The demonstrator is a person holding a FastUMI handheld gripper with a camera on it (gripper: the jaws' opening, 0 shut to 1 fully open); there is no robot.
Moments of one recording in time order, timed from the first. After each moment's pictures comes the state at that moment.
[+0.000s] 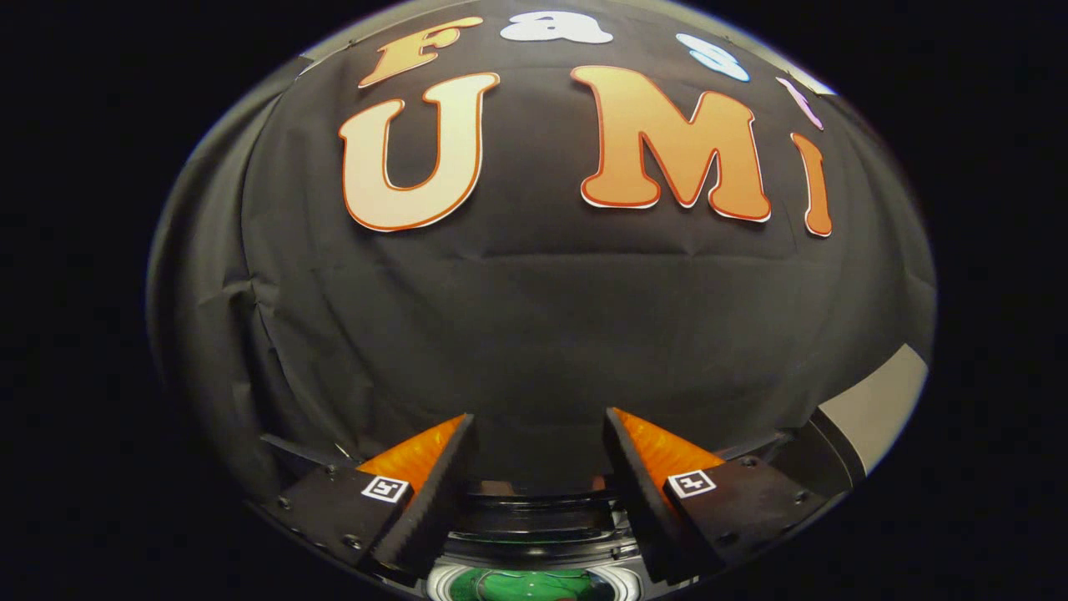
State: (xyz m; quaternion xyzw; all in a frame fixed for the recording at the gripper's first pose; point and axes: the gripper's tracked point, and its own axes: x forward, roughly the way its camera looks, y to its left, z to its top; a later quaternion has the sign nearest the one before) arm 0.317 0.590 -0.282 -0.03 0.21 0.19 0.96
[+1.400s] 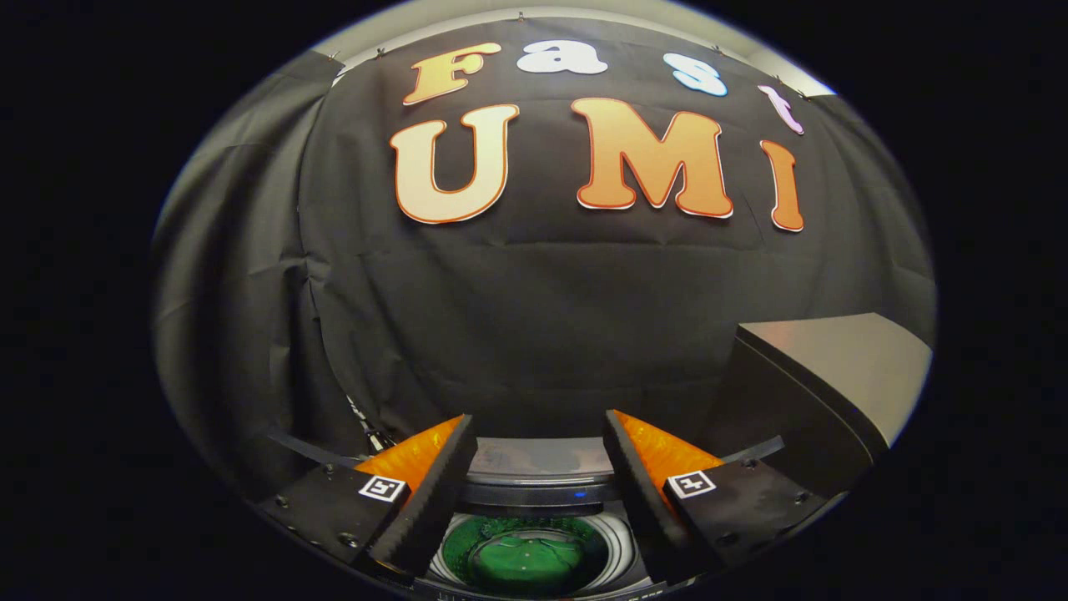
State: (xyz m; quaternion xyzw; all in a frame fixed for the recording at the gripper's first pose) arm 0.175 0.523 -0.302 -0.03 0.18 0.21 0.96
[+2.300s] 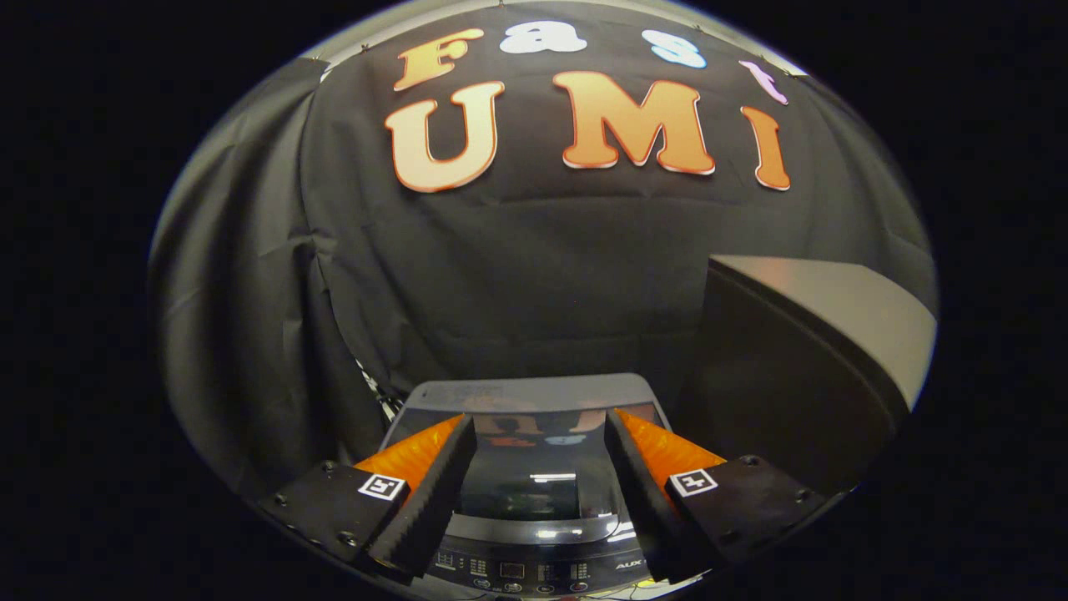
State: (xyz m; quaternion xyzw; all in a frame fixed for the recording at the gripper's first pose) arm 0.119 0.485 -0.304 -0.01 0.23 0.21 0.95
